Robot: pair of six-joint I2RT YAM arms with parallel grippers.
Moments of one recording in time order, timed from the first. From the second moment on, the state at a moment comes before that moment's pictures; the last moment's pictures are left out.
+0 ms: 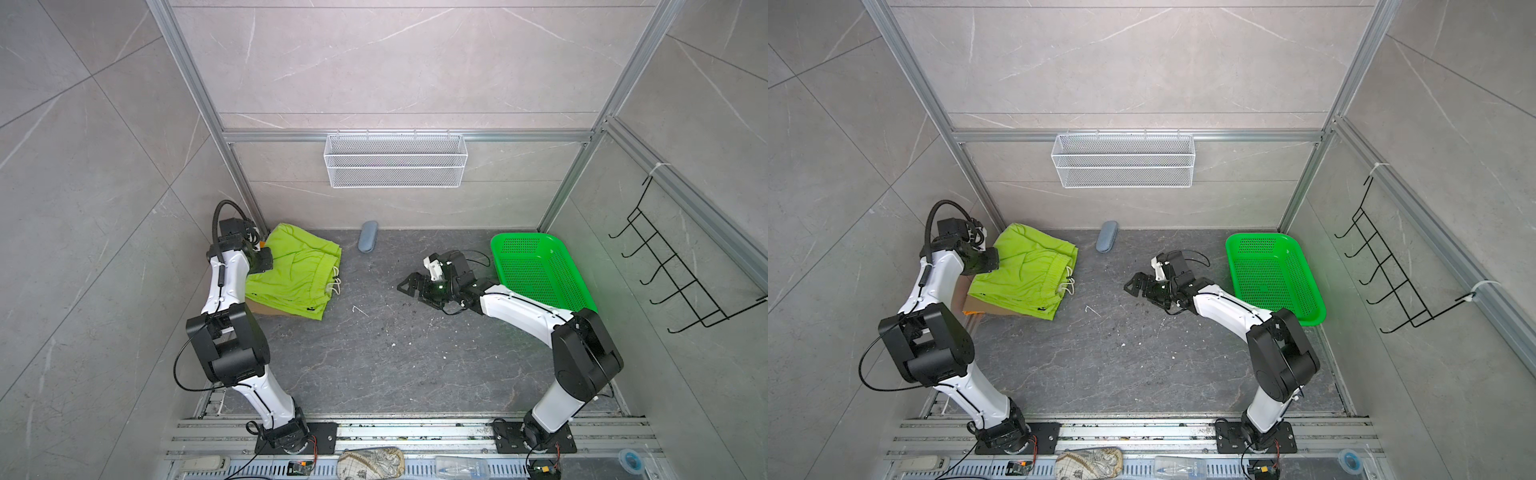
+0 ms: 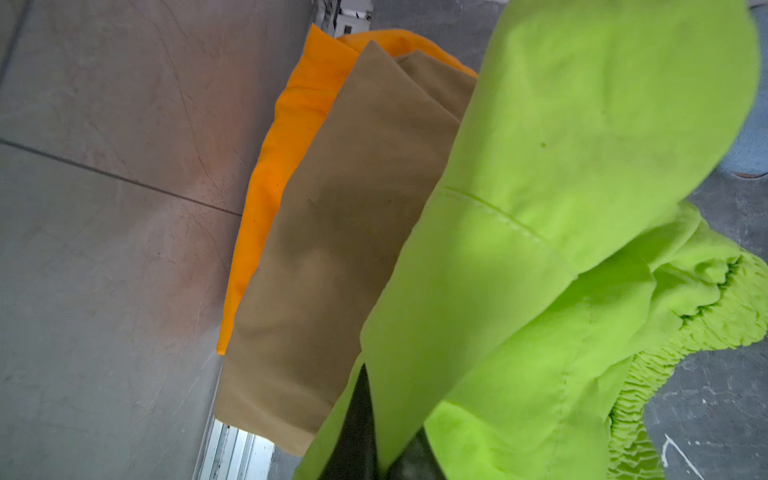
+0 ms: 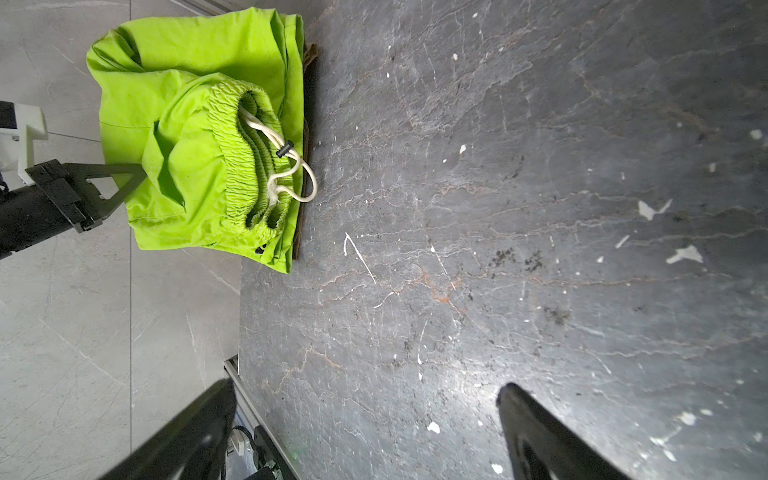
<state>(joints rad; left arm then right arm) 0.33 1.77 1.59 -0.76 0.07 0.13 0.56 1.70 1.17 -0.19 -0.43 0.79</state>
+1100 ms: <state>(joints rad) 0.28 1.41 1.17 -0.33 0.26 -0.10 0.52 1.17 1.01 -0.37 0.50 0.35</state>
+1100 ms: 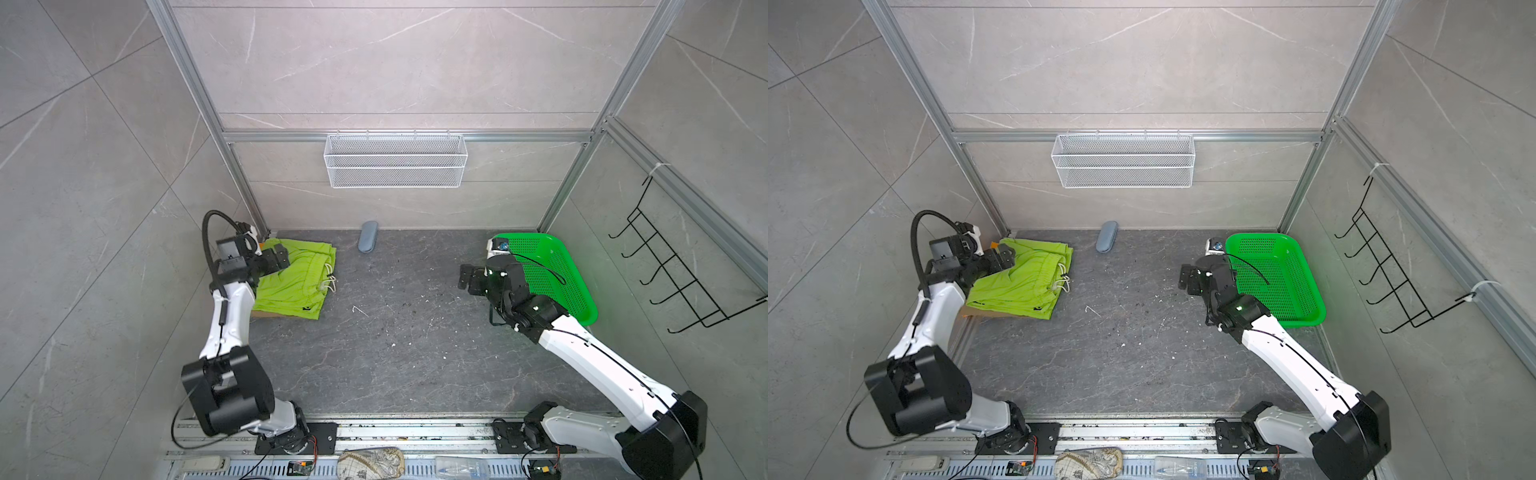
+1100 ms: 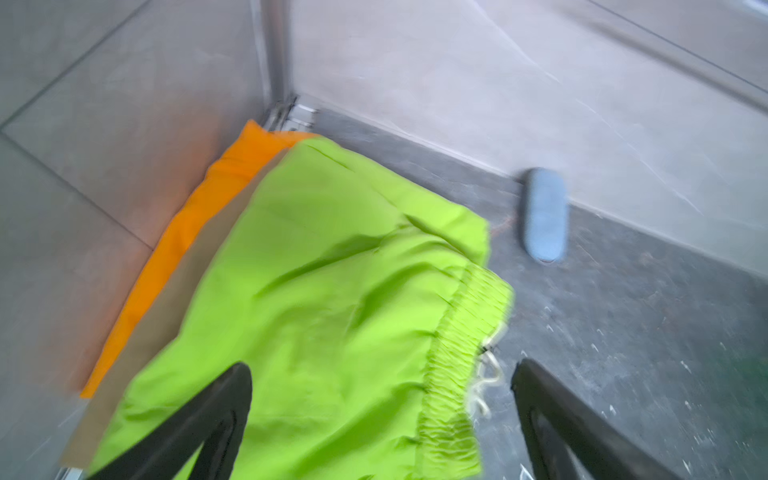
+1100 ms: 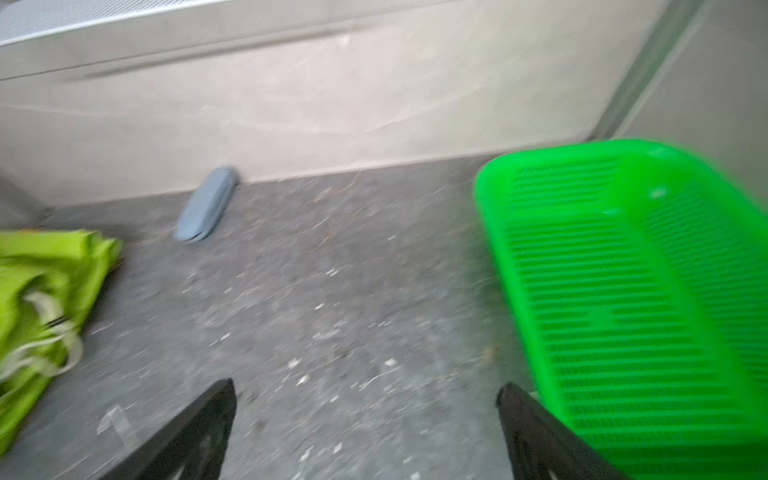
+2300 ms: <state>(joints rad) 0.10 1.48 0.36 0.62 -0.03 -0.07 0.33 1.46 0.33 0.80 0.89 0.03</state>
